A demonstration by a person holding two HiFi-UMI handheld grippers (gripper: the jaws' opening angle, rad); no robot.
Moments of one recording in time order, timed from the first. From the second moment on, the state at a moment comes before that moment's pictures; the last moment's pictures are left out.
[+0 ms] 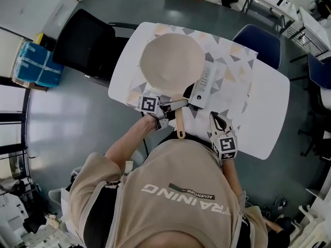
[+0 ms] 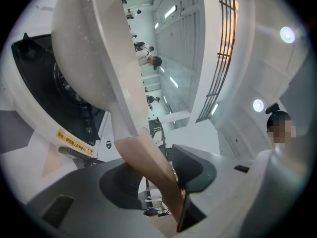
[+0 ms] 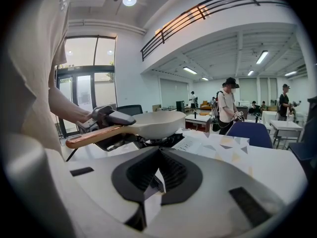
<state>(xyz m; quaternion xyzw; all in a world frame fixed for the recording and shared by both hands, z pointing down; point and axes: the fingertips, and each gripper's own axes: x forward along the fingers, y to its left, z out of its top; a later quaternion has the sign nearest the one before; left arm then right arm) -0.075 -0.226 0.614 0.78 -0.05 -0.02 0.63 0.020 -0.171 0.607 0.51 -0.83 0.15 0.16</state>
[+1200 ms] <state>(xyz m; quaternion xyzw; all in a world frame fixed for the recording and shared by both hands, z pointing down) -0.098 -0.193 0.538 0.80 0.00 -0.01 0.59 -0.005 -0.175 0.555 0.48 -0.86 0.11 0.11</state>
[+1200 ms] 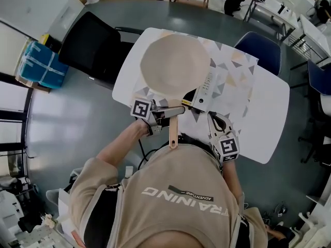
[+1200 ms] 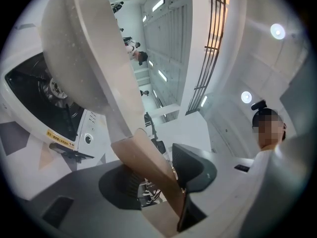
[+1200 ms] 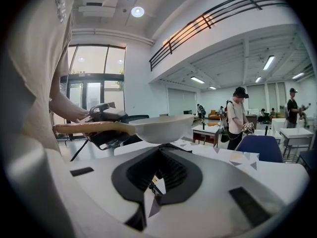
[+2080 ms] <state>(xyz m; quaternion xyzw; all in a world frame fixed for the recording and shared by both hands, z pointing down) -0.087 -0.189 0.539 0.80 -0.01 -0.02 0.60 0.007 -0.176 0.542 0.47 -0.87 0.10 0.09</state>
